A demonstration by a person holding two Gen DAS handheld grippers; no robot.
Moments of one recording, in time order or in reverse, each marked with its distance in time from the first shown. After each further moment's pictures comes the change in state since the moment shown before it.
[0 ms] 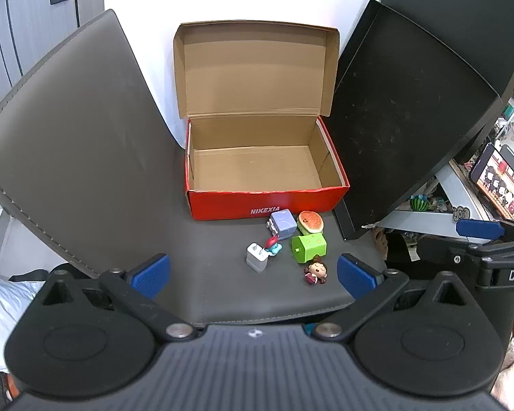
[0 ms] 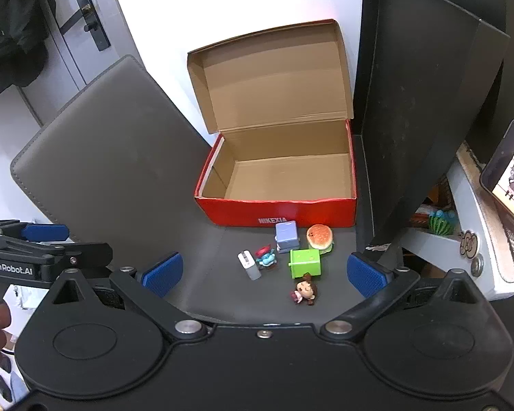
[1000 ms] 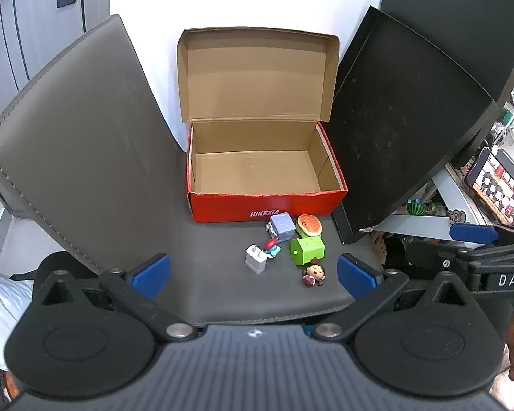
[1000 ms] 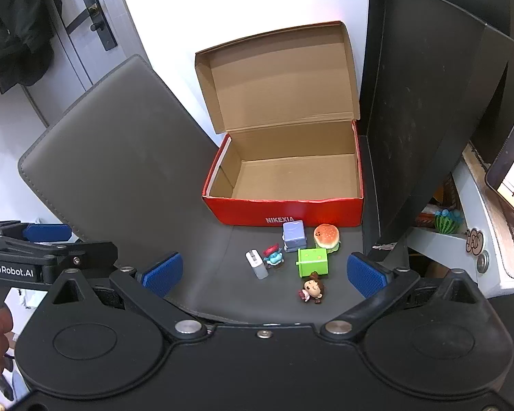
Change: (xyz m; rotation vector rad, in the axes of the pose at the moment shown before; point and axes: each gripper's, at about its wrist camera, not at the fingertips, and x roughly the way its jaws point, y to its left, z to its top) left arm -0.010 0.000 -0.006 -0.007 -0.020 0.012; right arm -0.002 0.004 -0.004 -0.006 -0.005 0.008
